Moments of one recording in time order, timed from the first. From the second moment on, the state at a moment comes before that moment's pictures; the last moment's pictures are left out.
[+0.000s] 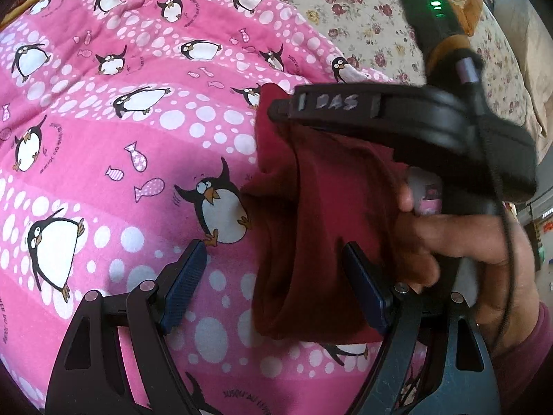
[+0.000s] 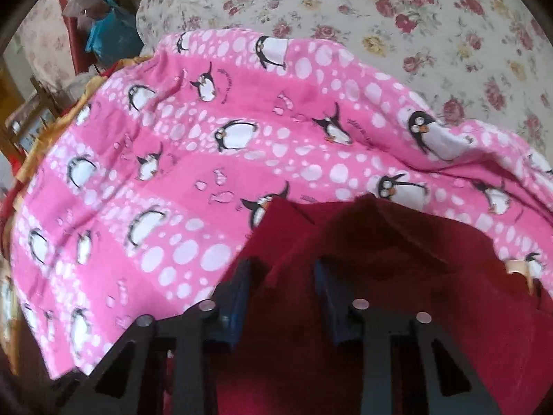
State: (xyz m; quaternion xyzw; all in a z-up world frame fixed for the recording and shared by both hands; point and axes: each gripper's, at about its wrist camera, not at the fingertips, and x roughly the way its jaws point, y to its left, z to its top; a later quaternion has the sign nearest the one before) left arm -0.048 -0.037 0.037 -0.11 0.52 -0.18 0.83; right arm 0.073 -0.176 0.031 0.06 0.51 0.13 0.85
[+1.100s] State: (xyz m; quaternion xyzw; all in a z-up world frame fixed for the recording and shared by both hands) left arm -0.045 -0.064 0.053 -0.15 0.46 -0.29 0.83; right arm 0.048 -0.234 0.063 0.15 0.52 0.12 0.83
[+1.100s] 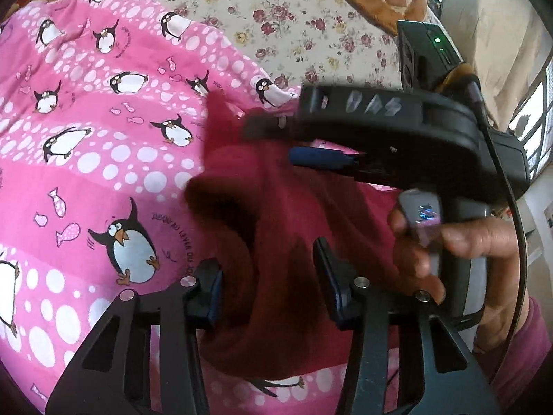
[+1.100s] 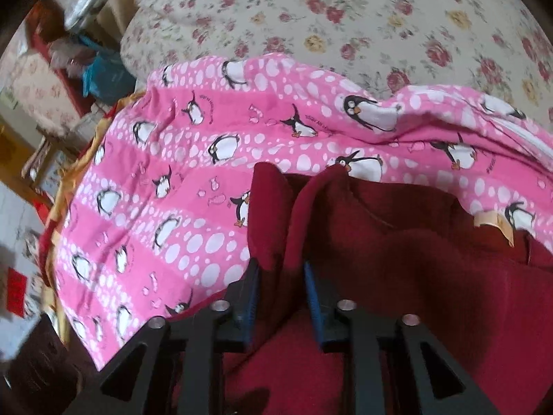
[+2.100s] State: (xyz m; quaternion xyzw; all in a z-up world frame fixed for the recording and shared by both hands) left arm -0.039 -0.072 0.039 -0.09 0.49 -0.26 0.83; right arm 0.074 -0.199 0.030 0.02 0.55 0.11 0.83
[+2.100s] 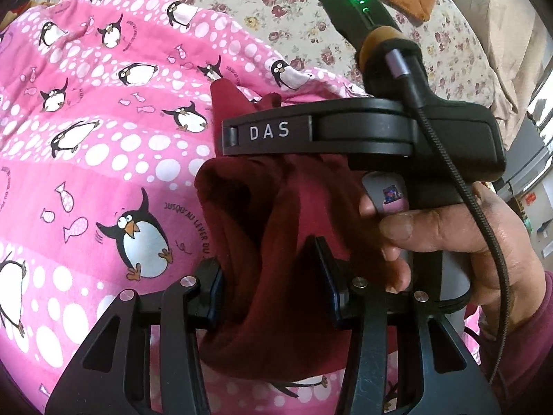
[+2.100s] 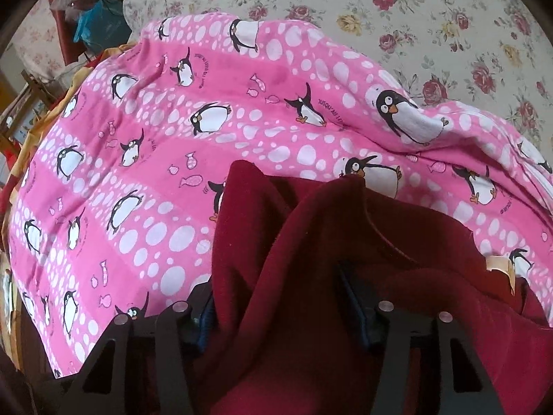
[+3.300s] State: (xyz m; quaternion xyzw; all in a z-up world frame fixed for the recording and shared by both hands) left arm -0.110 -0.173 0.122 -0.03 0.44 -0.36 0.82; right arm -0.025 -0.315 0.151 0.14 0.45 0.14 0.87
